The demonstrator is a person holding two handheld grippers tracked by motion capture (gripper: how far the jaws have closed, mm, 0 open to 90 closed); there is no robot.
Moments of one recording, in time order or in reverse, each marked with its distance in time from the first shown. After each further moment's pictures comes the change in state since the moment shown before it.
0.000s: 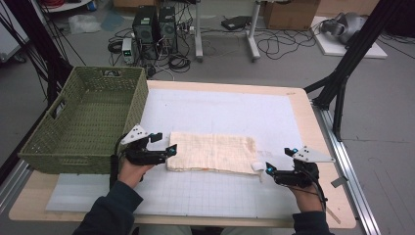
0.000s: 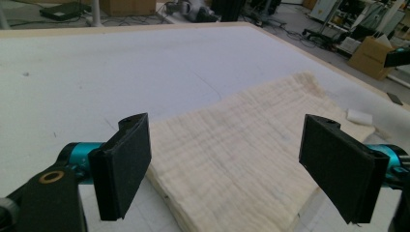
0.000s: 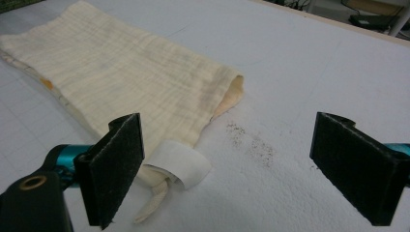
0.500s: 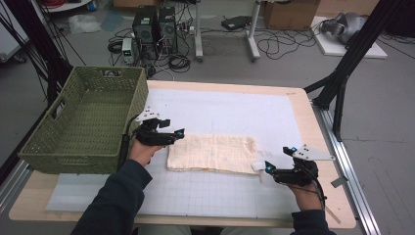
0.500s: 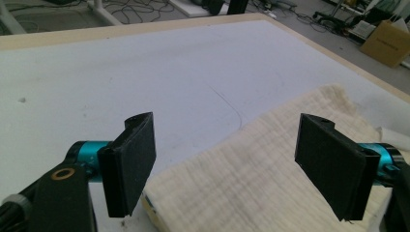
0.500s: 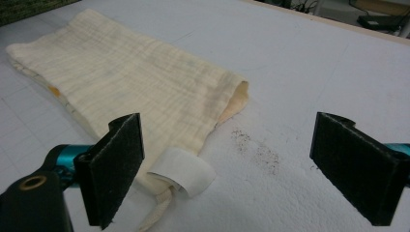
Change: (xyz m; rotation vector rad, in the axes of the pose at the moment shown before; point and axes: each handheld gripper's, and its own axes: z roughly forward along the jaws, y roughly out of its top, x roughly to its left) left arm 0.018 0.034 0.045 0.088 0.030 0.007; right arm -0.002 0.002 0.004 -0.010 0.031 0.018
